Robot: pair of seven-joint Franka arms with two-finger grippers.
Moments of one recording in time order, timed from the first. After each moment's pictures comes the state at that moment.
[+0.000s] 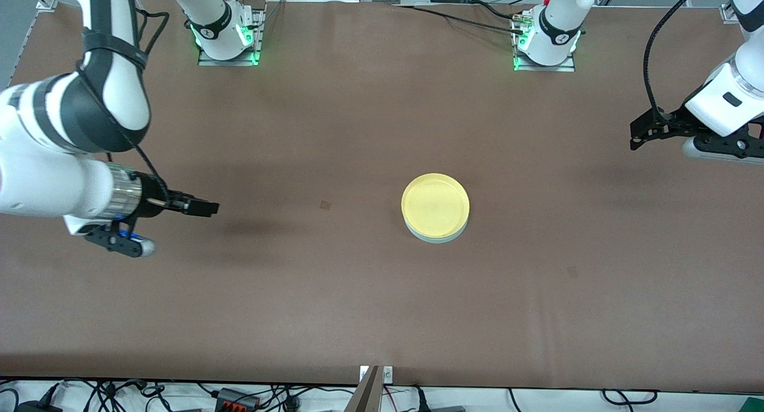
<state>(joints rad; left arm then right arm) -0.01 -0.02 -0.02 -1.72 0.02 1.72 0.07 0.42 0.53 -0.43 -1.22 0.42 1.53 0.29</state>
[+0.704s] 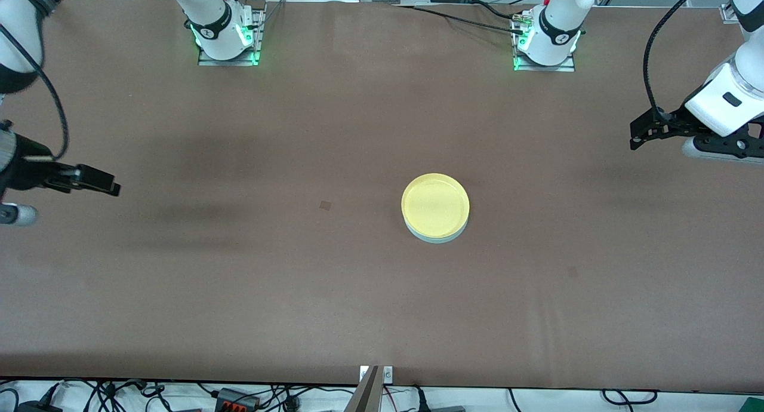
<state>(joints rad) -0.01 -0.02 -0.02 -1.72 0.02 1.72 0.07 0.12 0.34 -0.17 -1.22 0.12 1.54 0.03</state>
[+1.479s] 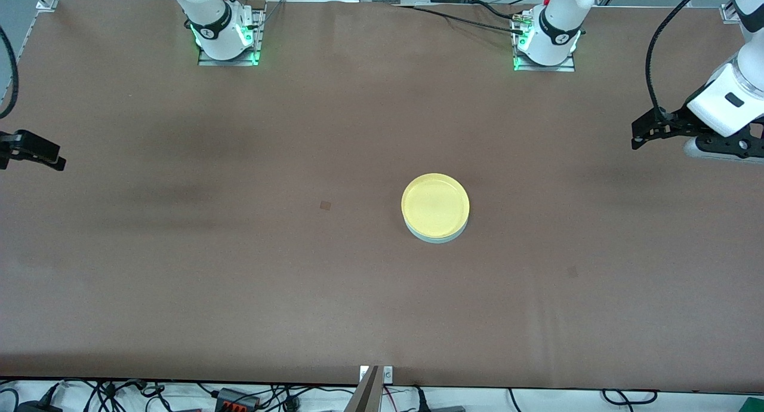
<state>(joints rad) -0.01 -0.02 -0.02 -1.72 0.02 1.72 0.07 0.01 0.22 -0.07 -1.32 -0.03 1.54 -0.07</state>
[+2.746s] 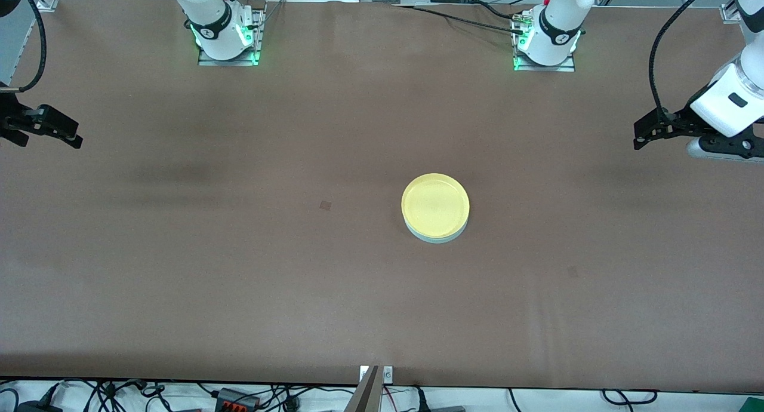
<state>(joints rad) 0.00 -0.02 -0.02 -1.72 0.02 1.72 0.07 0.00 0.02 -0.07 -1.63 -0.04 1.69 -0.05</state>
